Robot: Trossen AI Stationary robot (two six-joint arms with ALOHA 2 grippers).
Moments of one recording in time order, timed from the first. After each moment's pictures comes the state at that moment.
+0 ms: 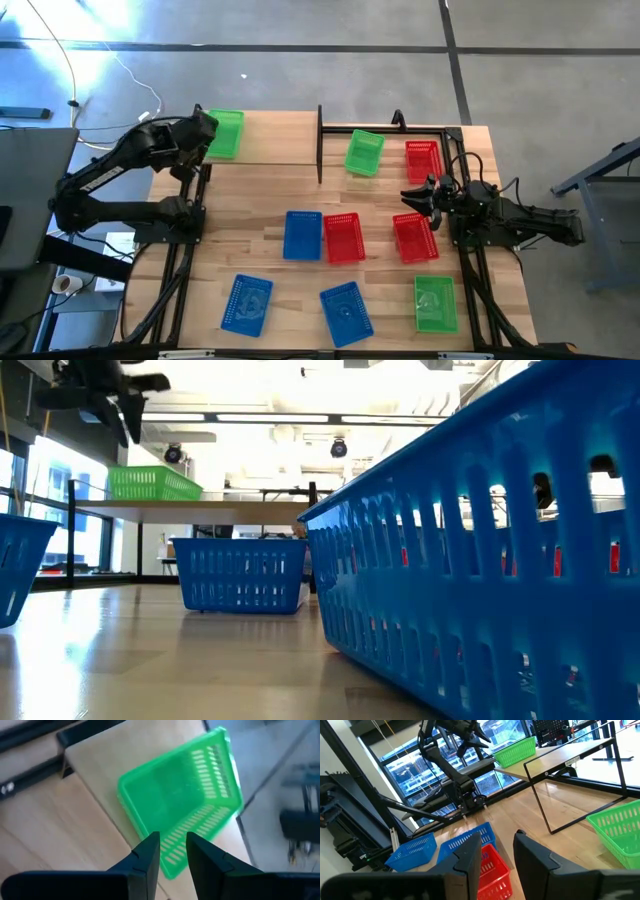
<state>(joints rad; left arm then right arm) 0.64 0.90 1.14 -1.32 -0.50 -1.92 -0.17 0.01 0.01 0.02 -0.04 0.42</state>
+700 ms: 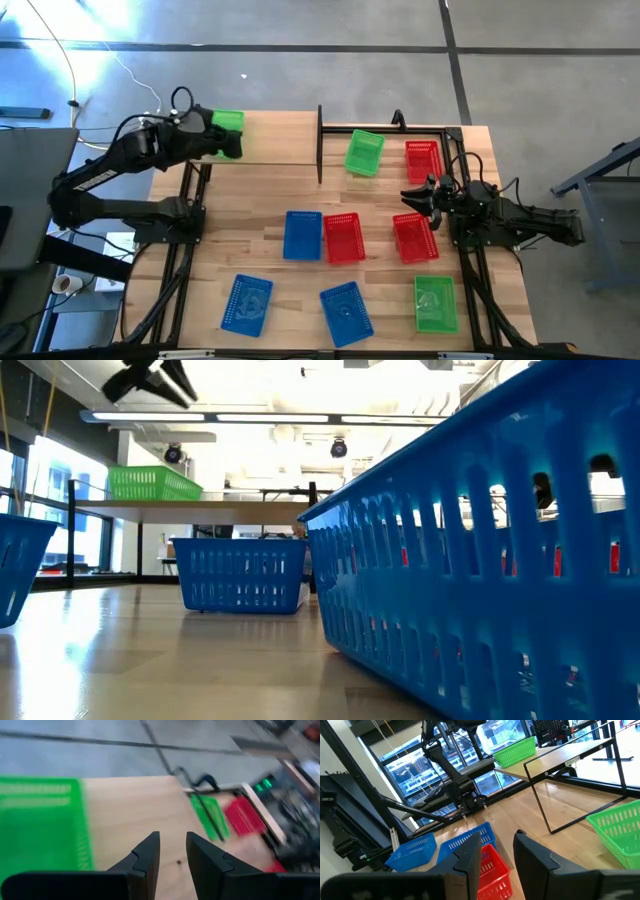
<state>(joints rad) 0.50 0.87 1.14 -0.85 -0.35 -0.70 -0.17 0.01 0.01 0.02 -0.04 0.42</state>
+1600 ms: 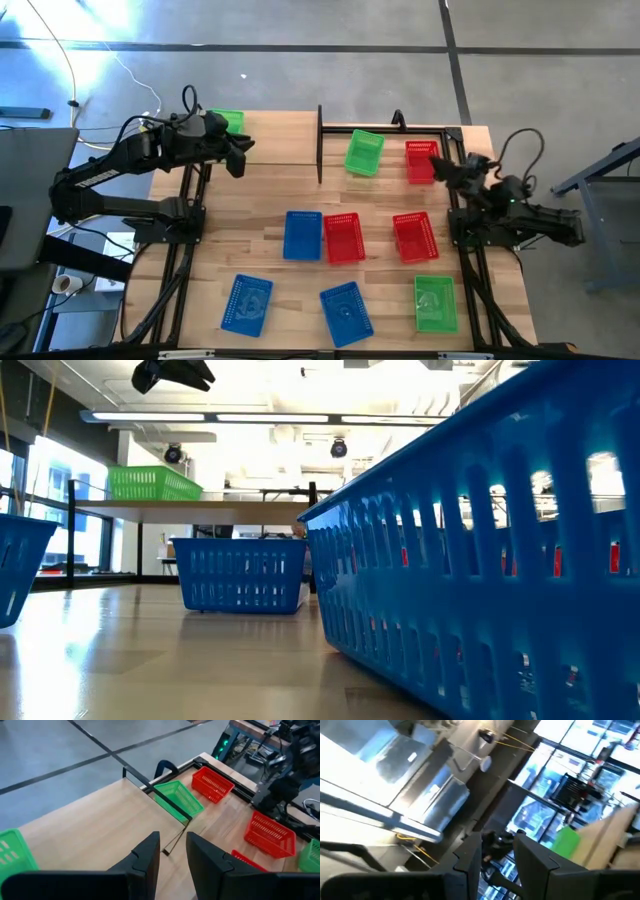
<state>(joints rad) 0.42 0.89 1.14 -0.75 -0.25 -0.38 -0.17 0.02 0.11 0.45 0.25 0.94</state>
